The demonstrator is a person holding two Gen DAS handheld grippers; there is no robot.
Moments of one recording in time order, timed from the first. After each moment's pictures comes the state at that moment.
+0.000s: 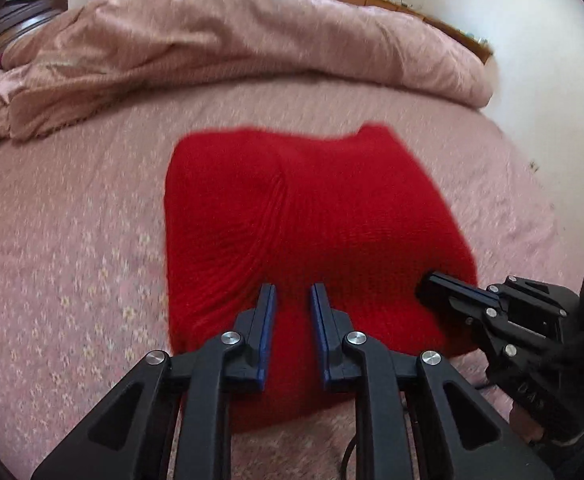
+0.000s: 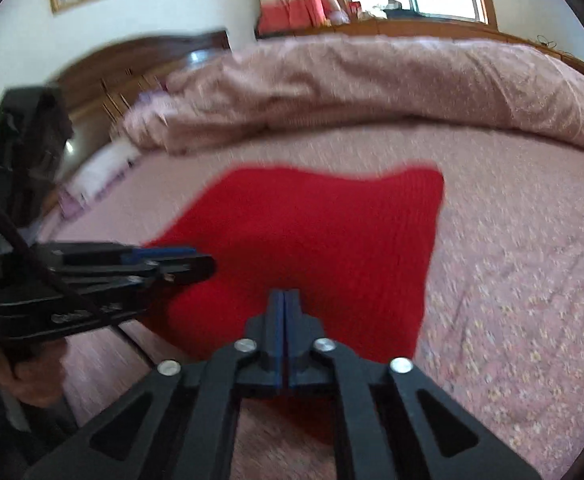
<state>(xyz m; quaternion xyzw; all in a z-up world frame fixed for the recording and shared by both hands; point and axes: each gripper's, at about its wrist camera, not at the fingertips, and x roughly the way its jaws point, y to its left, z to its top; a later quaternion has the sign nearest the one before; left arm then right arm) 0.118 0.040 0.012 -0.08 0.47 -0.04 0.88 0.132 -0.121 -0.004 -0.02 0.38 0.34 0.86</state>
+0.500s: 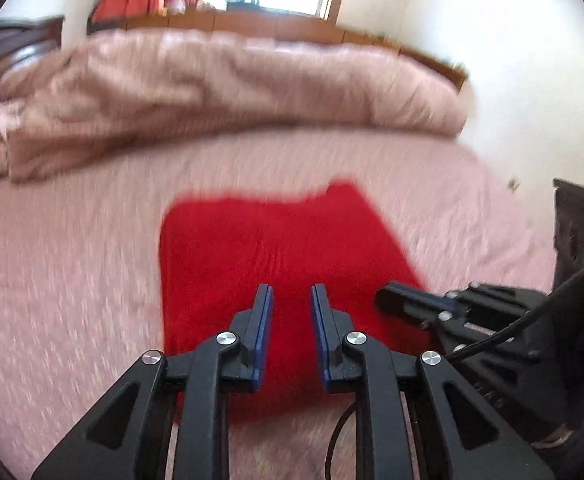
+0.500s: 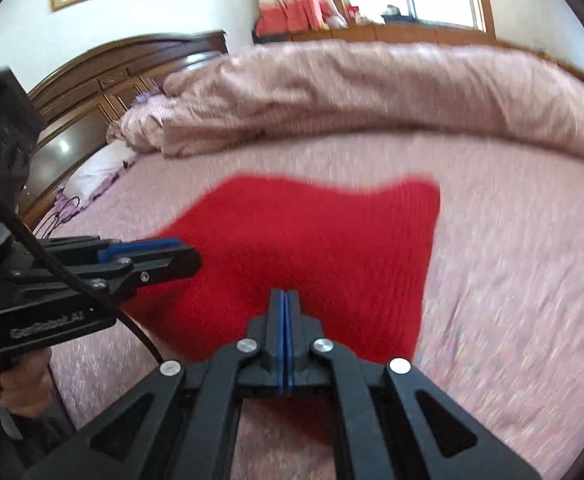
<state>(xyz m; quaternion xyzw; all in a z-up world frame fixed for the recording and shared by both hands) 0.103 0.030 0.061 -0.07 0.38 -0.06 0.92 0.131 -0.119 0.020 -0.03 0.35 0.33 0.87</state>
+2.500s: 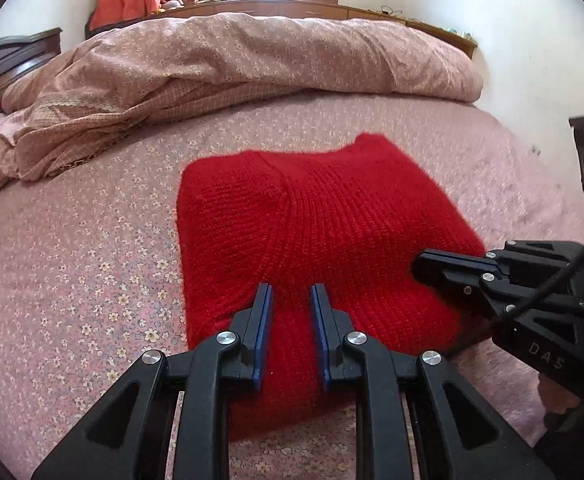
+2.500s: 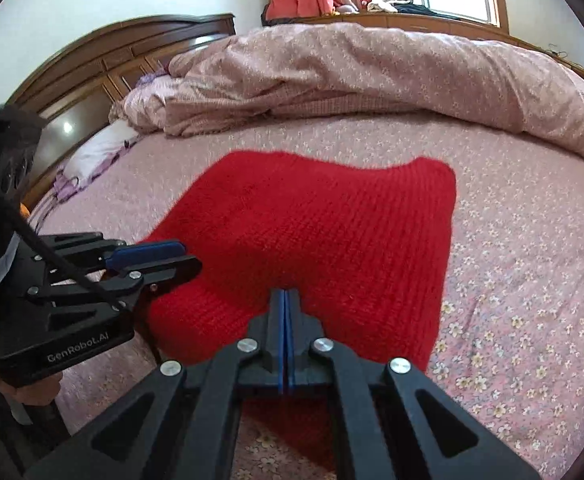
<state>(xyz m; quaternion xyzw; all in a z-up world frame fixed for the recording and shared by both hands) 0.102 0.043 0.017 -0.02 0.42 -0.04 0.91 0.137 -0.111 -0.001 -0.05 0.38 0.34 0.86</state>
